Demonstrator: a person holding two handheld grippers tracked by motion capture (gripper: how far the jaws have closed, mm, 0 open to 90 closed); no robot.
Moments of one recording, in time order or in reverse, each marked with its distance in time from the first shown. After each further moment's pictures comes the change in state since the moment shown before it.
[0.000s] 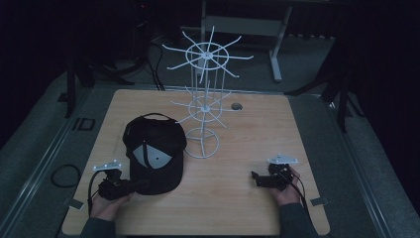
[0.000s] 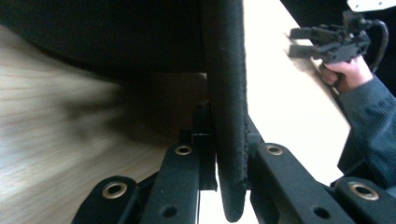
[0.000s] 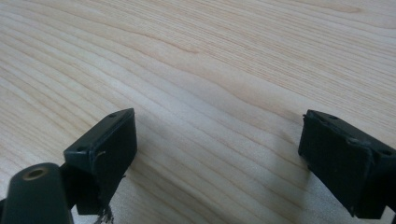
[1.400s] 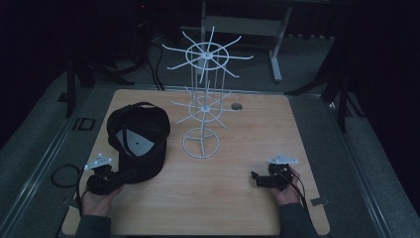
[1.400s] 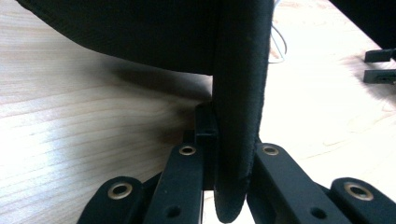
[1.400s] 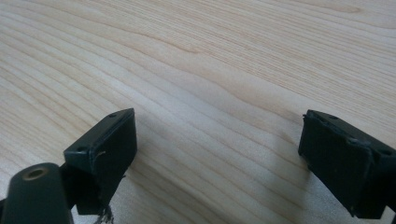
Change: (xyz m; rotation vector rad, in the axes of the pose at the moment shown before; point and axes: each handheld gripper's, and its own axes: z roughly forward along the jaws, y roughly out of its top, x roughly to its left) left arm -0.006 0.012 -0.021 -0.090 0.276 0.084; right arm 0.000 0.000 0.000 0.000 0.000 0.000
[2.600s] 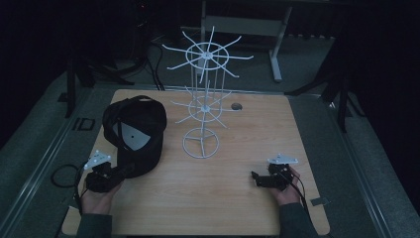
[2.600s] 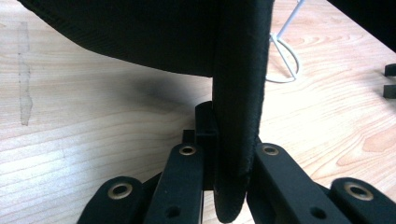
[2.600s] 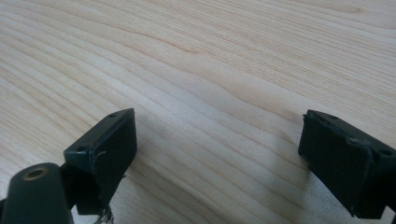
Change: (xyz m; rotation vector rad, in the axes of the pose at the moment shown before) left arm -0.011 0.011 -0.007 -0.060 0.087 0.040; right arm 0.000 0.000 0.000 0.000 0.000 0.000
